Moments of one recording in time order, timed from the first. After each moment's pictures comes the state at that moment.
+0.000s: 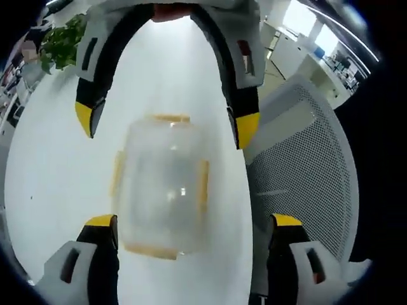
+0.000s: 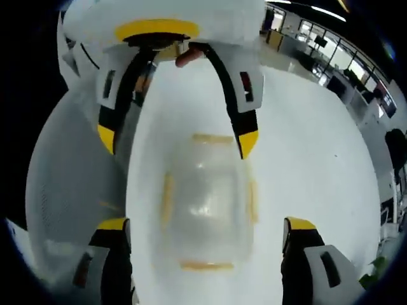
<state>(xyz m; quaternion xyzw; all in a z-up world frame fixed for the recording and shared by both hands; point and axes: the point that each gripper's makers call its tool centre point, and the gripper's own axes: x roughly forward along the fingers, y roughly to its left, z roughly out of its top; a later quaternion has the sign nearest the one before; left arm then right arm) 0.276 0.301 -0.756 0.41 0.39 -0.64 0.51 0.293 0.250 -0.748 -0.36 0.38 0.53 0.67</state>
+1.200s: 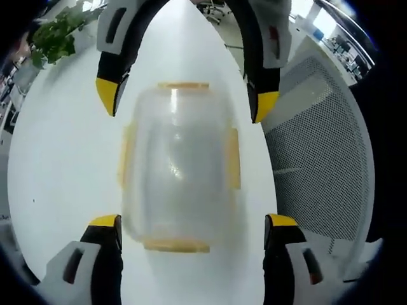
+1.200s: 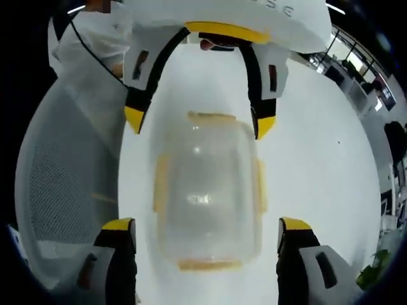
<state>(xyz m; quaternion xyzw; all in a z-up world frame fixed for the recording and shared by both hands) 0.307 0.313 -0.786 0.47 0.39 -0.62 0.48 0.297 0.238 -0.776 -0.37 0.42 0.50 0.66</state>
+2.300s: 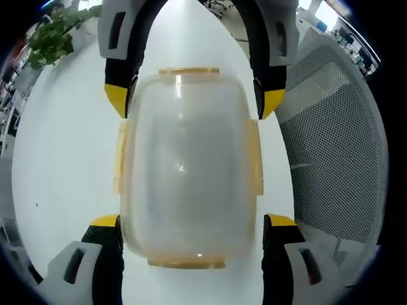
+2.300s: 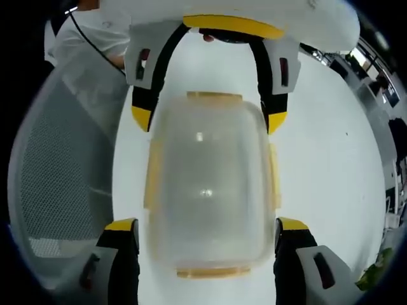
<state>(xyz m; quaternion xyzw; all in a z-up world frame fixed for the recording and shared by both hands) 0.315 0.306 -0.810 0.50 0.38 -0.61 0.48 0.294 0.234 -0.802 -0.38 0.44 0.50 0.65</state>
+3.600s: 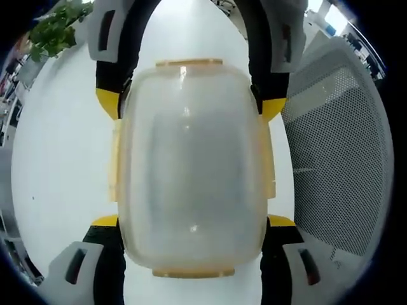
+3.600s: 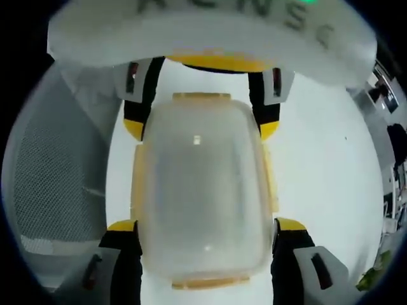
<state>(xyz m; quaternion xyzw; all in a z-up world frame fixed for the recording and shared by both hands) 0.307 0.301 -0.818 0.49 0.40 -0.59 0.50 0.297 0.234 -0.808 -0.38 0.42 0.50 0.65</state>
